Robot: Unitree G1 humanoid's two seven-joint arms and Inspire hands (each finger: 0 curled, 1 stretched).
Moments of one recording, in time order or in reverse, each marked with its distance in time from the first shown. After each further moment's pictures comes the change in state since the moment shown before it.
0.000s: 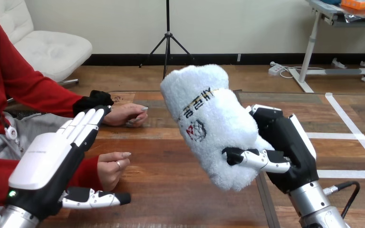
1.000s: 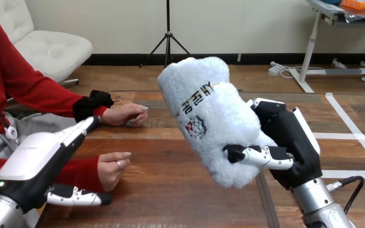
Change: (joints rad) left arm -0.138 0.119 -0.050 0.275 -0.022 -0.043 -0.058; right arm 0.023 -0.003 0.002 -0.088 -0.003 0.018 -0.008
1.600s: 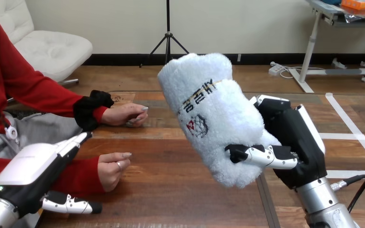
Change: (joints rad) left arm -0.104 0.031 -0.087 0.235 0.079 -0.017 0.062; right arm 0.022 0.000 0.000 -0.072 0.002 0.011 -0.003
